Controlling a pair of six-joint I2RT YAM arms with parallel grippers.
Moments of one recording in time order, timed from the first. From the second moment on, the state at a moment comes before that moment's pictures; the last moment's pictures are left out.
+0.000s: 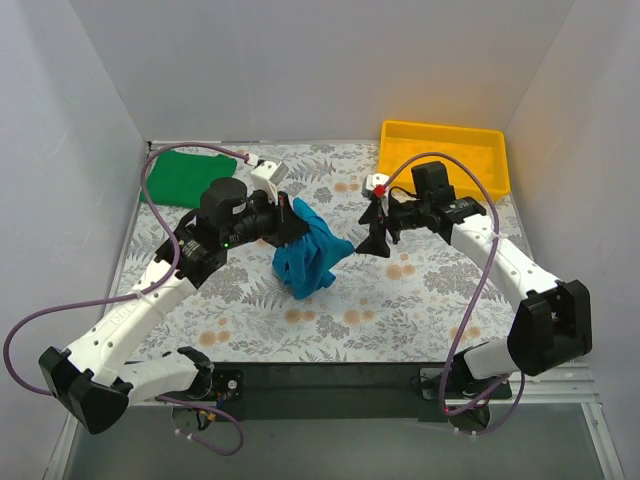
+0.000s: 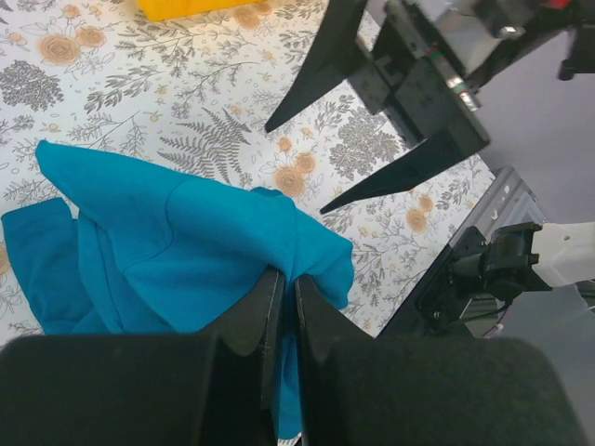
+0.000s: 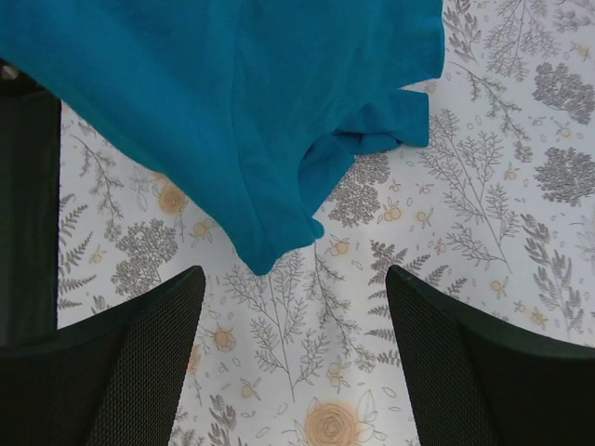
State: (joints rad) left arm -0.63 1.10 1.14 -0.40 0.29 -0.35; right arm 0.39 1.39 1.12 -0.49 -0.93 -0.64
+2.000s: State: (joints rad) left arm -0.77 1.50 0.70 0.29 0.59 -0.65; right arm 0.21 1.09 1.39 -0.76 -0.62 -0.73
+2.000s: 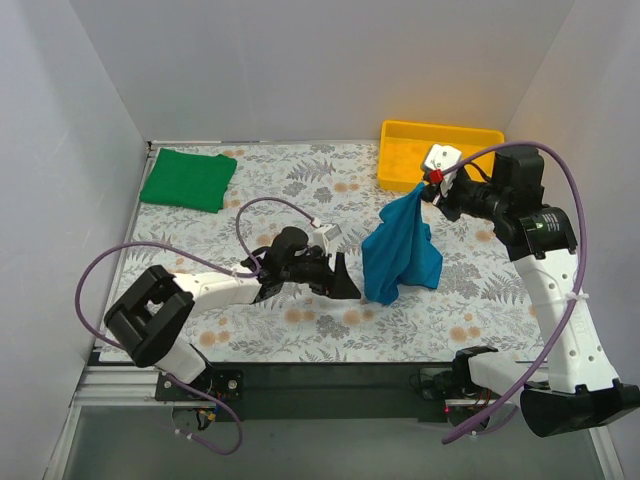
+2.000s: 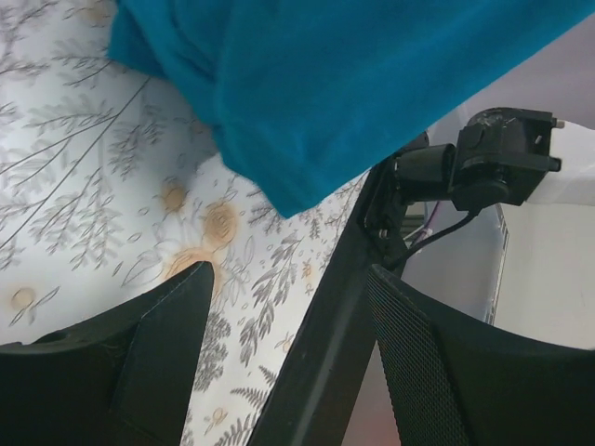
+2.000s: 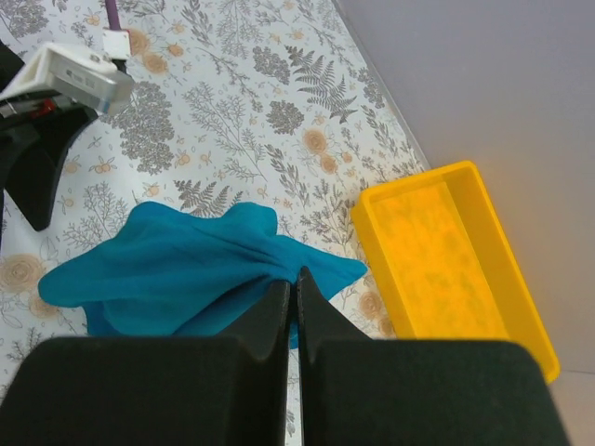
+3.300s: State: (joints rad) left arm -0.83 1.12 1.38 -0.05 0.29 -0.39; right arm 0.13 1.13 1.78 -0.78 -0.48 -0.71
